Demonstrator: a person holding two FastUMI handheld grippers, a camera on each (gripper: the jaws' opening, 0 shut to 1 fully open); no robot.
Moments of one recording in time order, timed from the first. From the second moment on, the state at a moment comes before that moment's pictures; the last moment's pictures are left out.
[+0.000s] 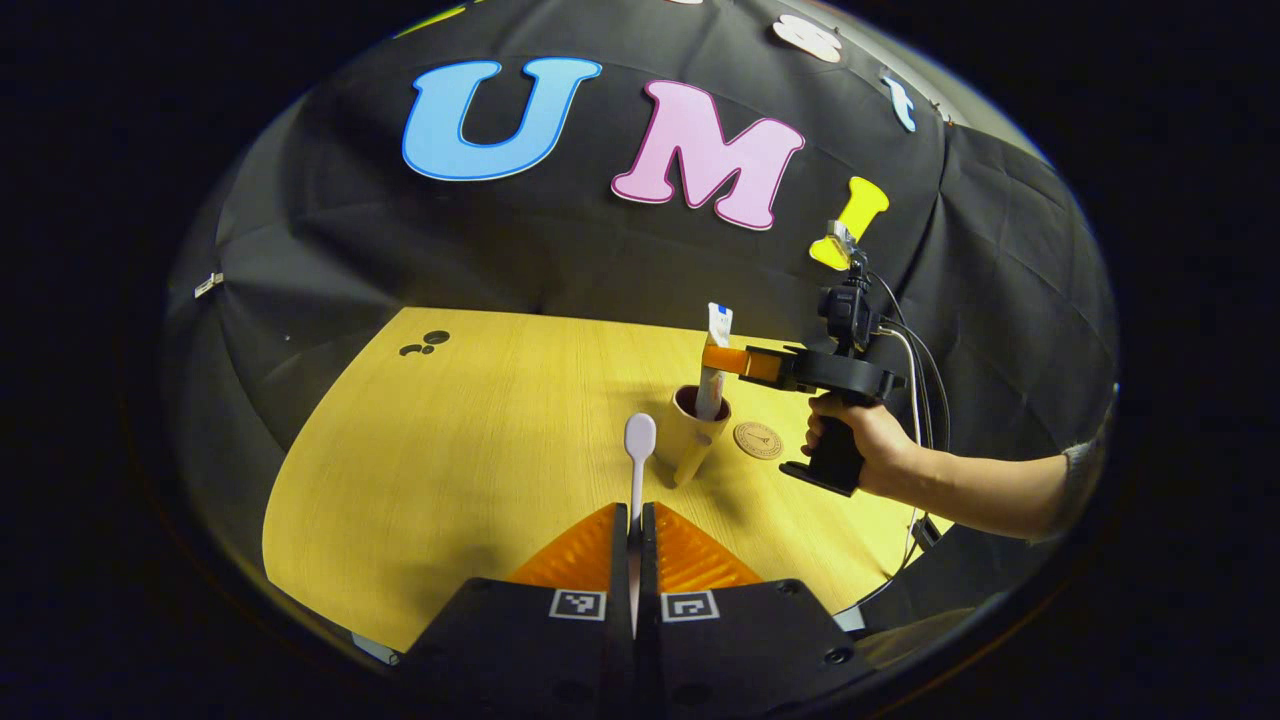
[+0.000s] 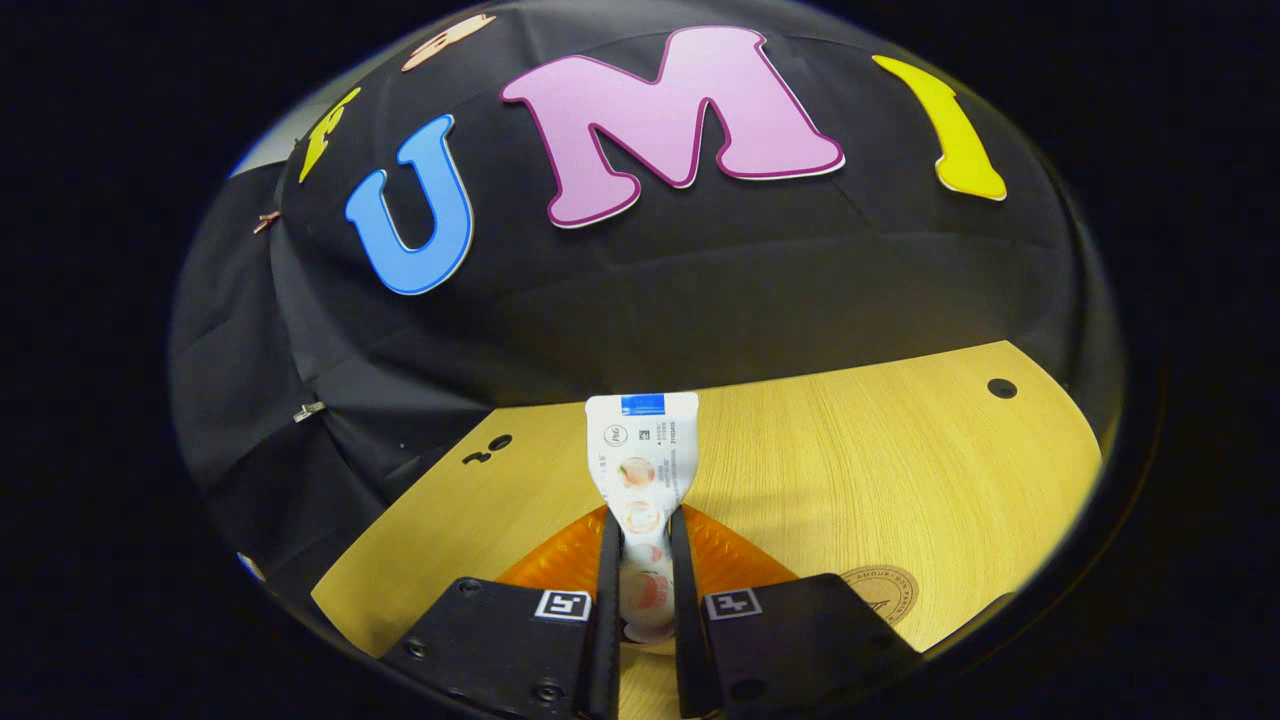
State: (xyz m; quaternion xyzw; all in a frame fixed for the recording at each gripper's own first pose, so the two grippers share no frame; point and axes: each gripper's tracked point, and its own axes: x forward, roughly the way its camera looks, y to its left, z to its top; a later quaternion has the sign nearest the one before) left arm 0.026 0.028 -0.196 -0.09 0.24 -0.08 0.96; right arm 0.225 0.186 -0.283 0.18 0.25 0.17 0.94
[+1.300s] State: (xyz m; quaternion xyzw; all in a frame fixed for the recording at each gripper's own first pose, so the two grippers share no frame) left arm 0.122 -0.031 -0.135 -0.09 0.17 -0.07 0.98; right arm 0.097 0.083 -0.281 0.17 0.33 0.20 0.91
